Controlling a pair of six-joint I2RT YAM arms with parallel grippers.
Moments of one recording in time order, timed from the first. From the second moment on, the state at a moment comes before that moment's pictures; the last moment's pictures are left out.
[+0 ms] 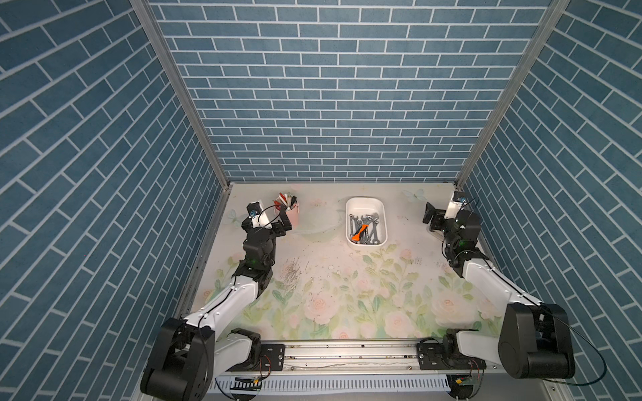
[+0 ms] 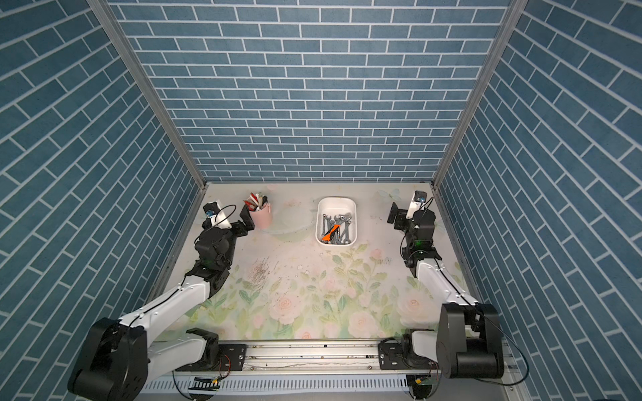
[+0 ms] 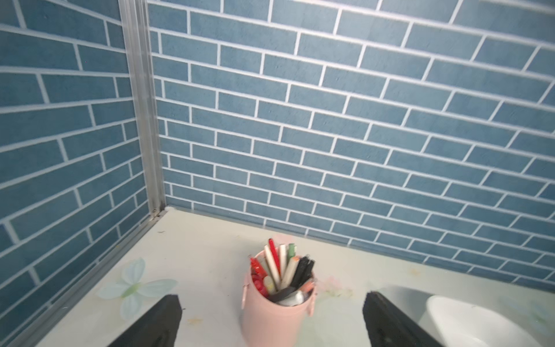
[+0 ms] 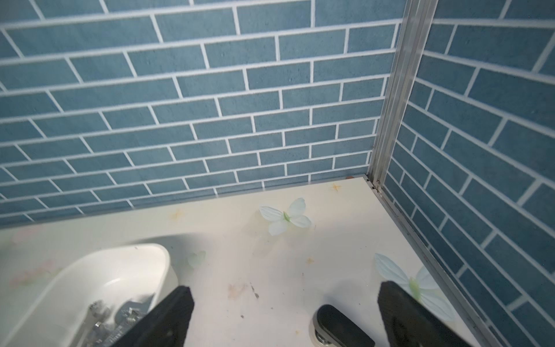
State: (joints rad) left arm -0.29 1.15 0.57 0.53 -0.38 -0.26; right arm 0.06 1.26 0.74 0.29 0.04 0.14
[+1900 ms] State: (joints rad) left arm -0.65 1.73 1.27 -0.27 -0.09 -0.59; right arm 0.34 1.94 1.35 -0.40 -0.19 0.34
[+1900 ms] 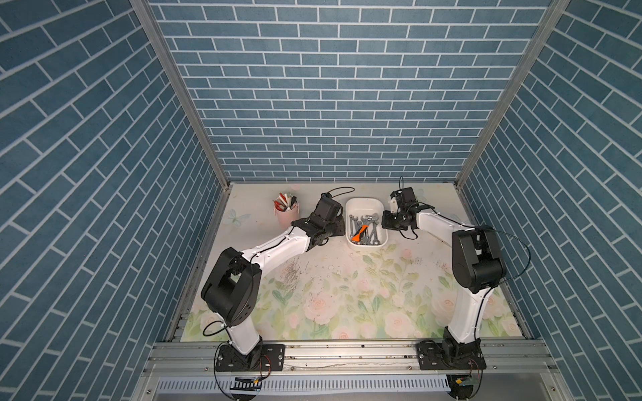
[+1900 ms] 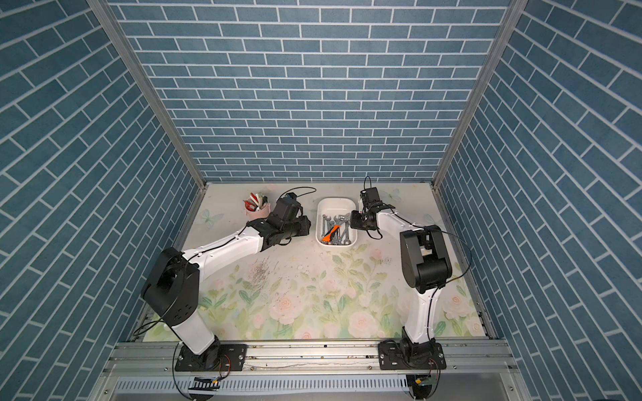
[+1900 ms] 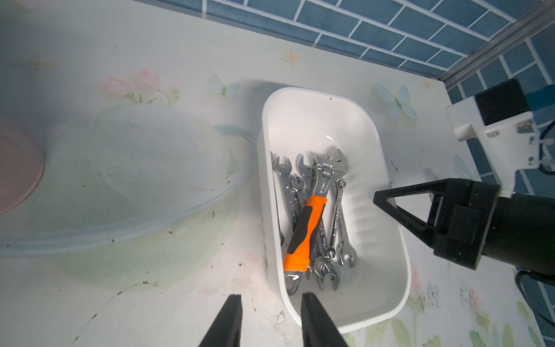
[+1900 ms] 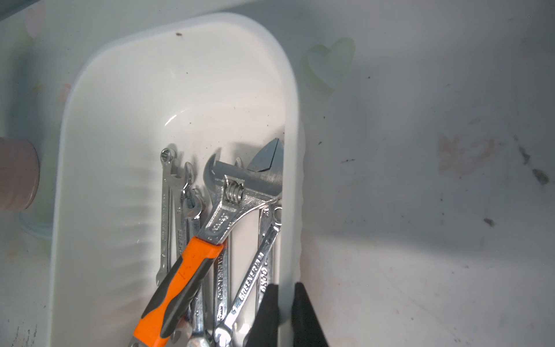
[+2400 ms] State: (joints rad) left arm -0.77 1.83 1.34 -0.30 -0.10 -0.54; right arm 0.44 1.76 1.13 -0.39 -0.19 0.42
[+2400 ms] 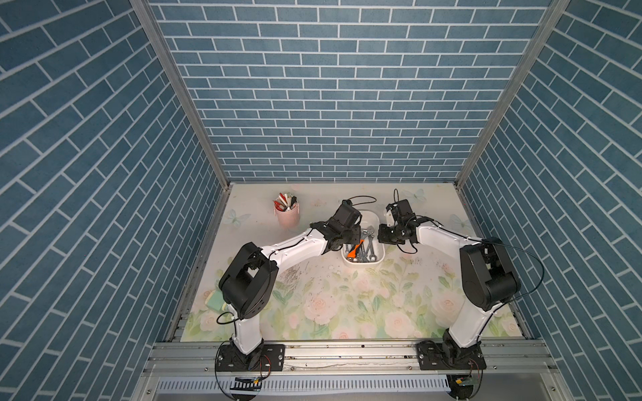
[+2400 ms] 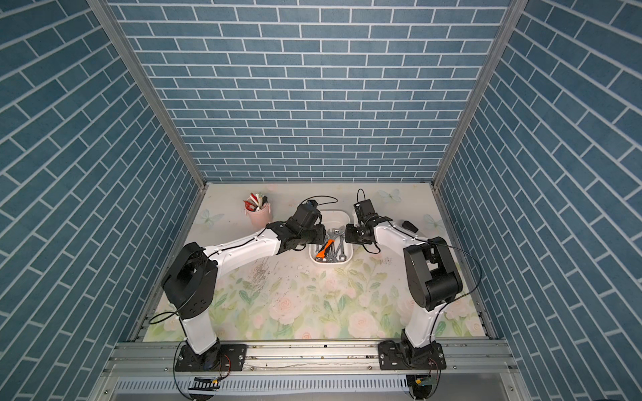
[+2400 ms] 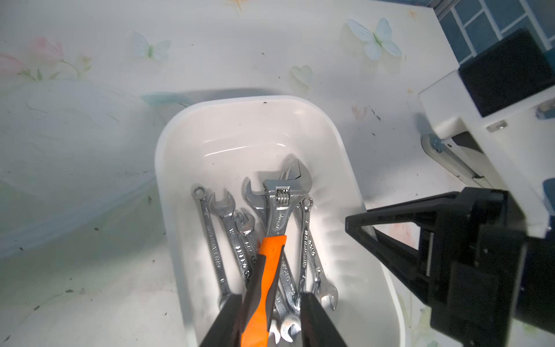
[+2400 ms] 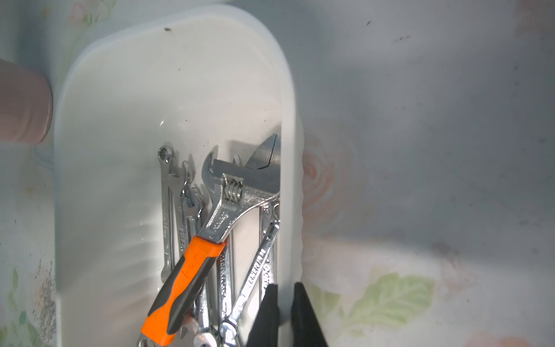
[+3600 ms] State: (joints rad) left arm -0.84 2.04 1.38 -0.38 -0.22 -0.39; right arm 0.31 1.44 0.91 -0.43 -0.22 0.49
